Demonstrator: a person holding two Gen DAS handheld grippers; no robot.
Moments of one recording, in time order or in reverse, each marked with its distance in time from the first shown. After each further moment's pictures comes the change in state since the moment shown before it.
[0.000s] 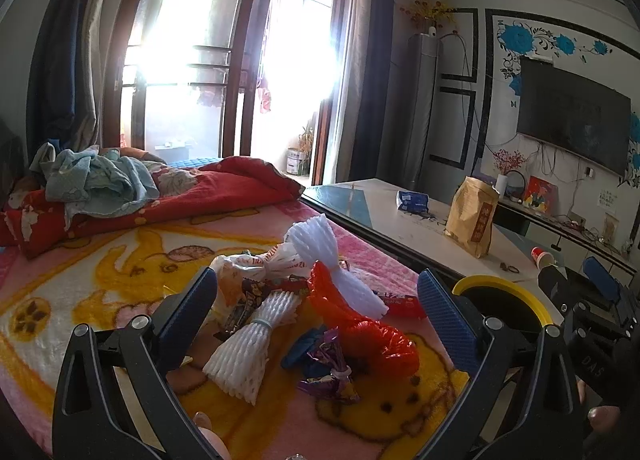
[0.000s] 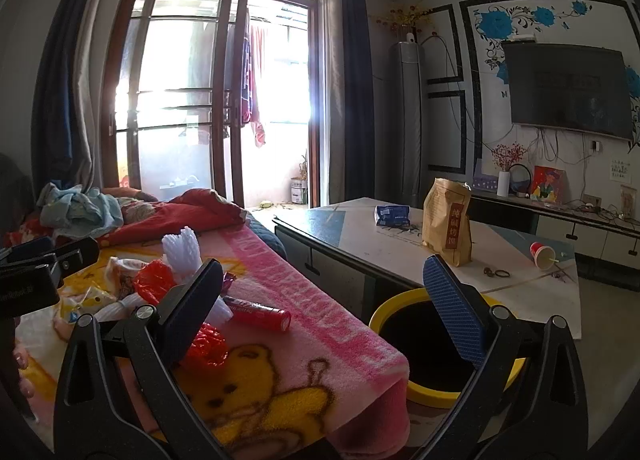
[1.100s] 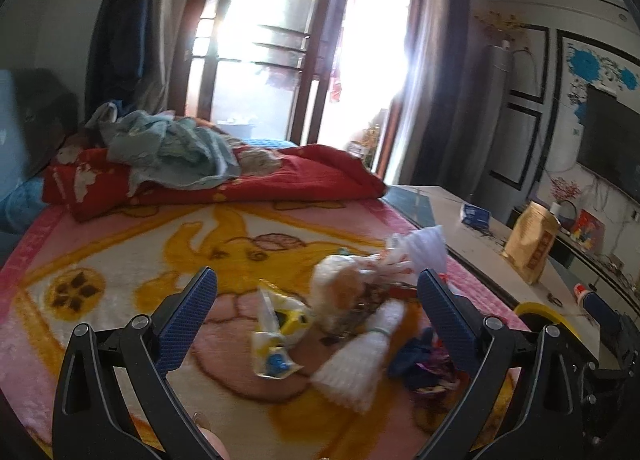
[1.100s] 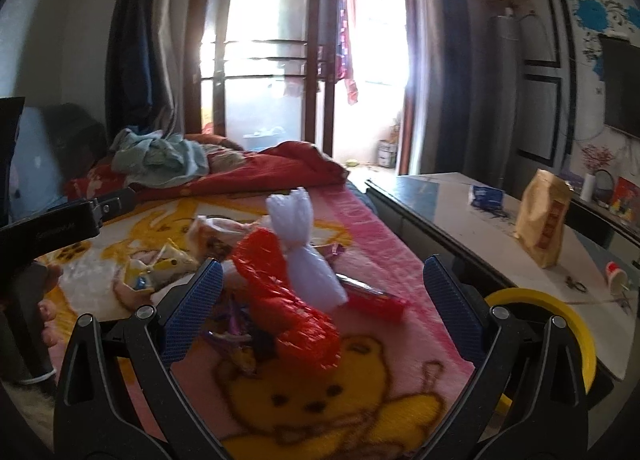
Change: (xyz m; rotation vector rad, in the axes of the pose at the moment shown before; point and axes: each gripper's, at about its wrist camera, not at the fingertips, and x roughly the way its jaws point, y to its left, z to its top) left arm 0.006 0.094 0.006 -0.166 0.040 0.206; right arm 0.038 0.082 0.007 -0.145 0.187 0.327
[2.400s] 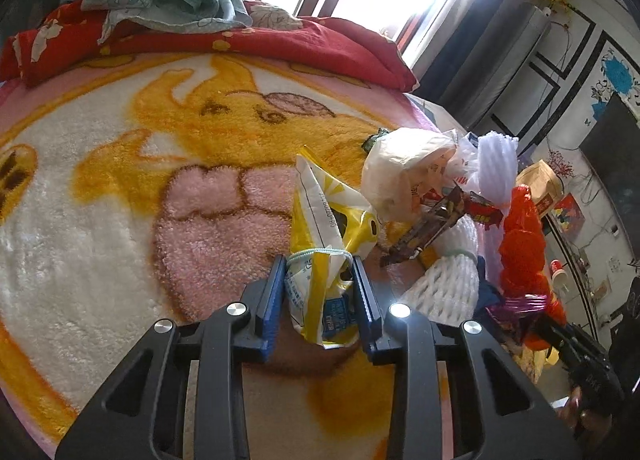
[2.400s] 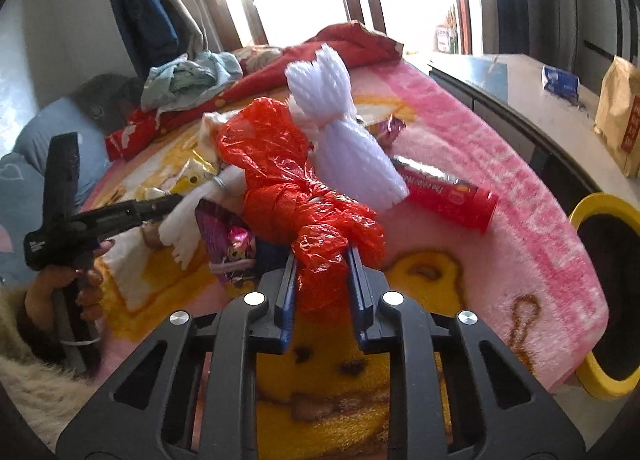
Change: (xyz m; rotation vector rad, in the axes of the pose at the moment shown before) left arm 0.092 0.058 -0.050 -0.160 0.415 -0.111; right arm 0.073 -0.018 -0.035 0.133 0.387 0.279
